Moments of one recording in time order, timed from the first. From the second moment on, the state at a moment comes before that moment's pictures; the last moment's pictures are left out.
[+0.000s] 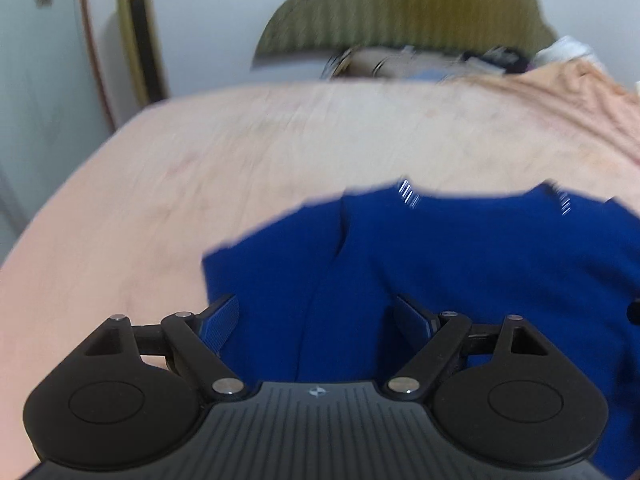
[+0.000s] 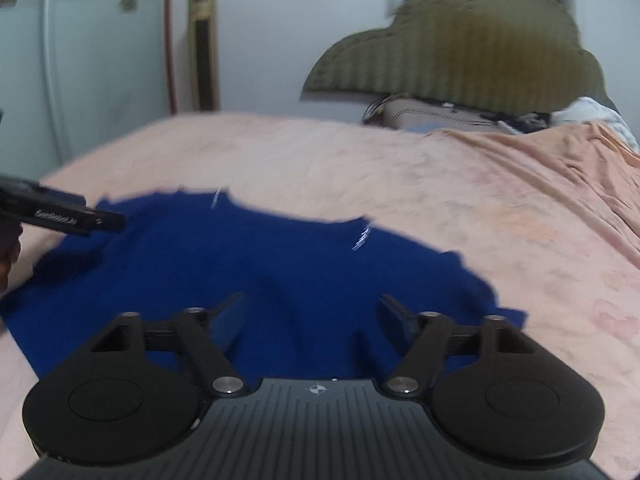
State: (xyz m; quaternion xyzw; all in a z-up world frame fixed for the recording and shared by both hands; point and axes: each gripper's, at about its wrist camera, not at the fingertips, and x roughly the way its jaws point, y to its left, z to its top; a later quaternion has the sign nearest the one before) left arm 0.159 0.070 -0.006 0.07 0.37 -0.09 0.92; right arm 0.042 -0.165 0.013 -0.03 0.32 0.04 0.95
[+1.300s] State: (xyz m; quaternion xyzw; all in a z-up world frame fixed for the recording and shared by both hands) left arm 0.125 0.094 -0.031 0.00 0.32 -0.11 0.94; right arm 0.023 -0.142 -0.026 0.01 0.33 -0.03 0.94
